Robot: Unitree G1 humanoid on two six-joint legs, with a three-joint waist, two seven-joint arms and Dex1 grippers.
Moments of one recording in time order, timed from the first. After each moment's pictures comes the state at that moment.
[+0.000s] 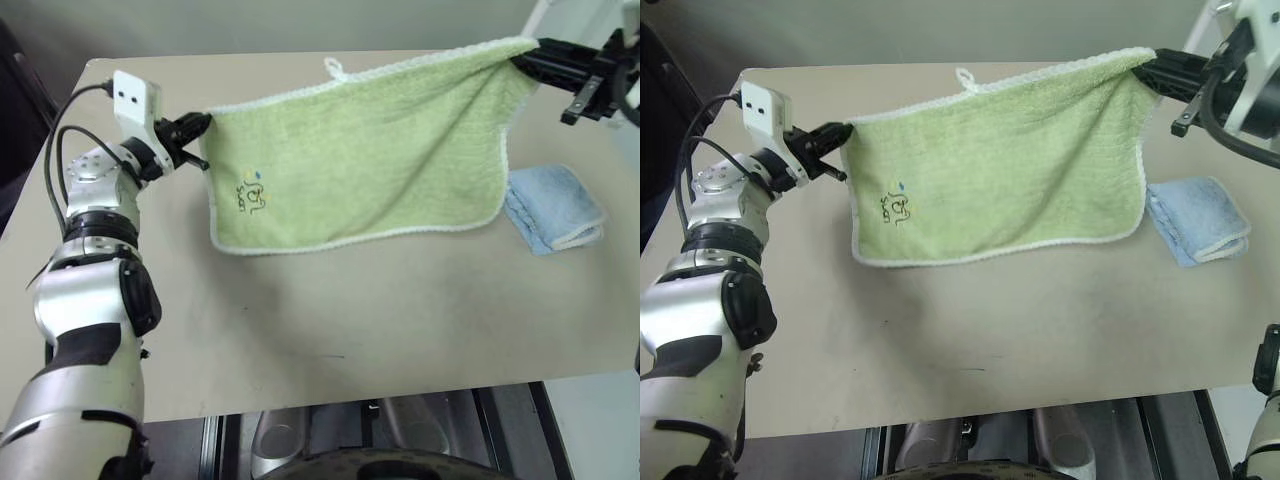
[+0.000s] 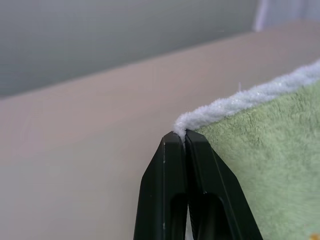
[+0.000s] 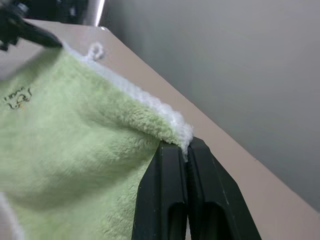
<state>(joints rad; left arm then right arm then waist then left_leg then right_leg) -1.17 0.65 0.27 1.32 -0.11 -0.18 -0.72 -0.96 -0.86 -0.03 0.15 0.34 0.46 0.90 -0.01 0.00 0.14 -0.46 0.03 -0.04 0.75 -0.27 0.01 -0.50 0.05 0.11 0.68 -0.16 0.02</state>
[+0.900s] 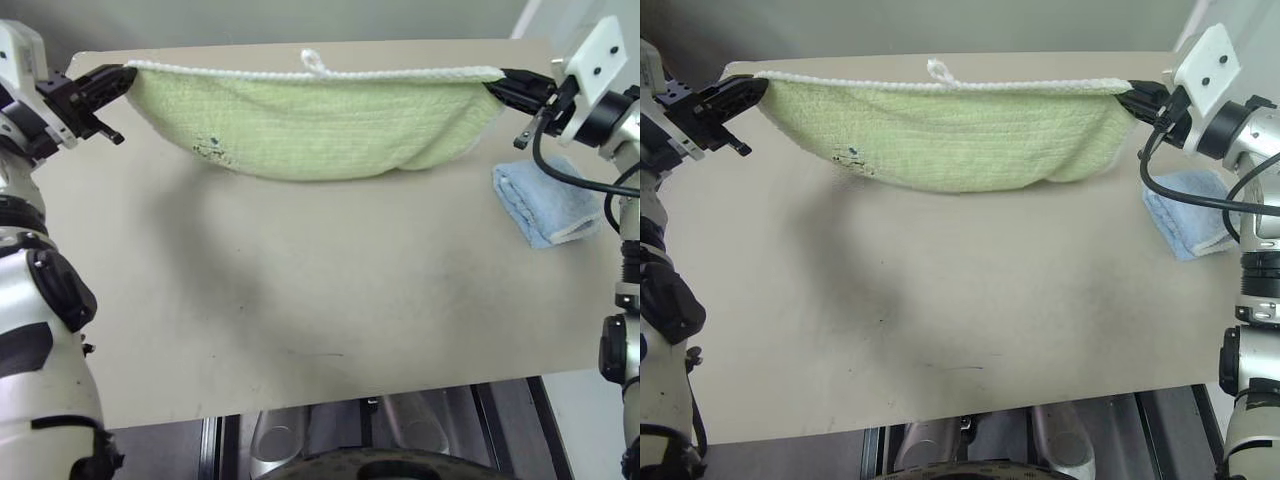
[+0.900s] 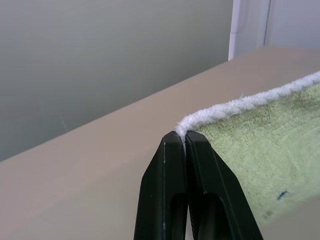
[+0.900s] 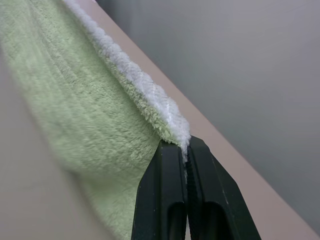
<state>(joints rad) -1.20 0.89 0.30 1.28 -0.16 -0.15 -1.18 -0.85 -0.79 -0.04 0.23 0.21 0.14 0.94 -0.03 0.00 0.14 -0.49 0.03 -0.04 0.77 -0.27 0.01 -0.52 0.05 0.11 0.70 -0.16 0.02</state>
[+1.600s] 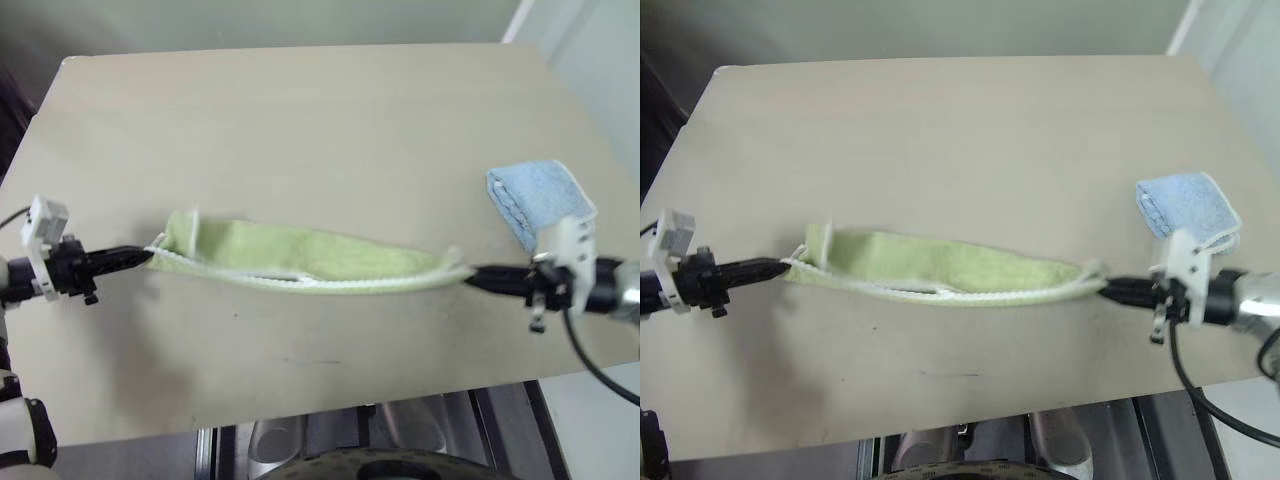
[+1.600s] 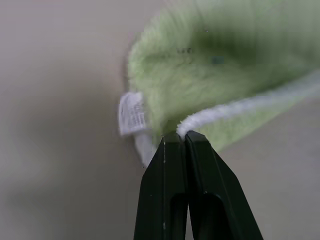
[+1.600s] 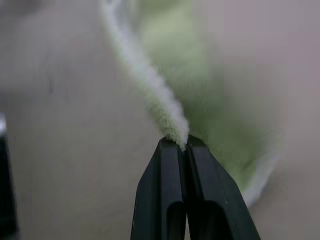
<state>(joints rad) -0.36 1.04 0.32 0.59 -0.39 0.40 -1.54 -0.04 -0.99 -0.32 -0.52 0.59 0.53 1.14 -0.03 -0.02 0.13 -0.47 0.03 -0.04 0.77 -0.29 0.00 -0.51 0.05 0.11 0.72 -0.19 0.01</state>
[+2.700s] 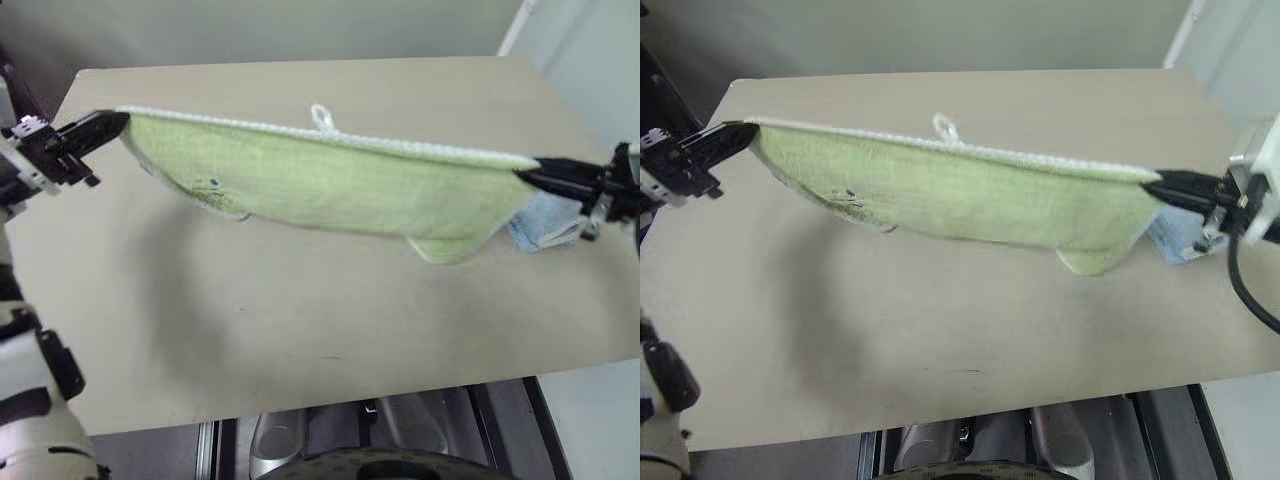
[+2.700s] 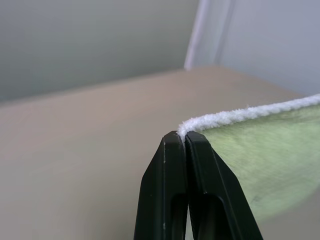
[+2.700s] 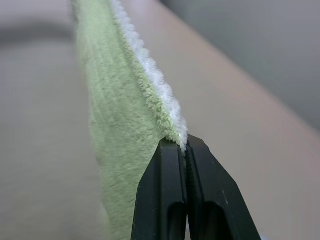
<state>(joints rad) -0.82 0.91 0.35 0.78 -0.45 0.27 -1.17 -0.42 -0.97 -0.29 -0.19 0.51 0.40 1.03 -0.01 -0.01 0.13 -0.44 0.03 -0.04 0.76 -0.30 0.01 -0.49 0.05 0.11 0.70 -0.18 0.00</state>
